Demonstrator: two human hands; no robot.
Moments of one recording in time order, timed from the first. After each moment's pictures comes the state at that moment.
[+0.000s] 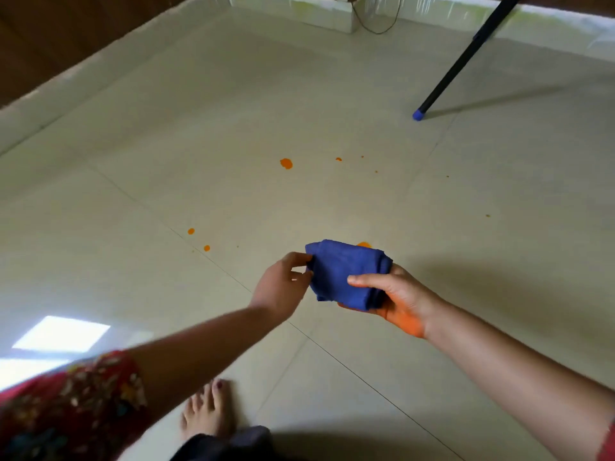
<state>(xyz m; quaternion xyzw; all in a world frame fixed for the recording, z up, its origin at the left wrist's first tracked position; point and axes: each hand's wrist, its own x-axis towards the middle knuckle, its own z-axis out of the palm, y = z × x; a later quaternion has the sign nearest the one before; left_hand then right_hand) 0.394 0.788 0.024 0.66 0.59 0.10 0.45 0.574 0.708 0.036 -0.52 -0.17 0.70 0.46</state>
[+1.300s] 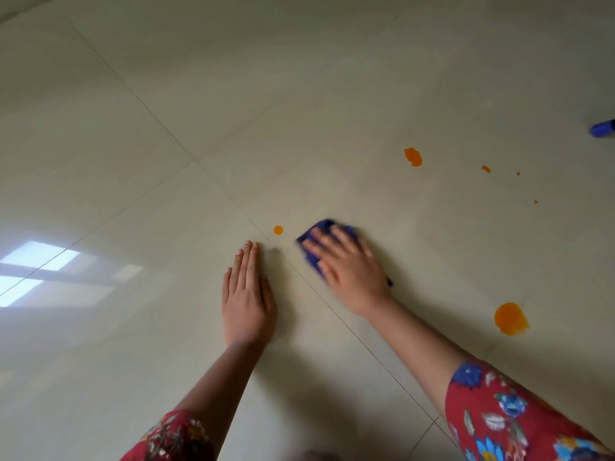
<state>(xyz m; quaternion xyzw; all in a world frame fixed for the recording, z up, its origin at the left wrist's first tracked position) 0.168 0.928 -0.138 0.68 0.69 0.17 0.18 0.372 0.950 -0.129 -0.62 -0.78 0.08 0.04</state>
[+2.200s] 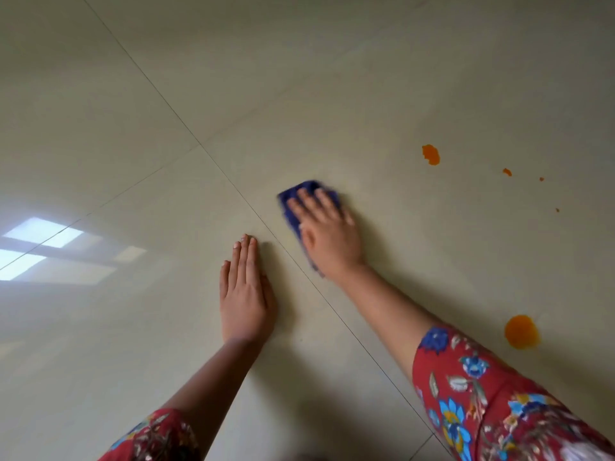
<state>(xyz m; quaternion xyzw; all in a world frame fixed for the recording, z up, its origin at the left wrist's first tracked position) 0.171 0.926 -0.143 0.67 0.71 0.14 0.15 0.336 1.010 -0.135 -0.65 -0.76 0.07 0.07</state>
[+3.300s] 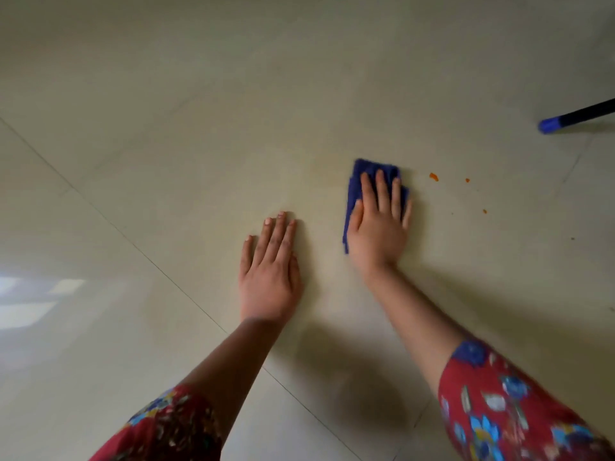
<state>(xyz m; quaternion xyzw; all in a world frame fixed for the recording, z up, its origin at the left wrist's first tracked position) 0.324 1.009 -0.147 0.78 0.58 0.12 0.18 0.509 1.038 -0.151 -0.85 -0.51 -0.06 0.13</state>
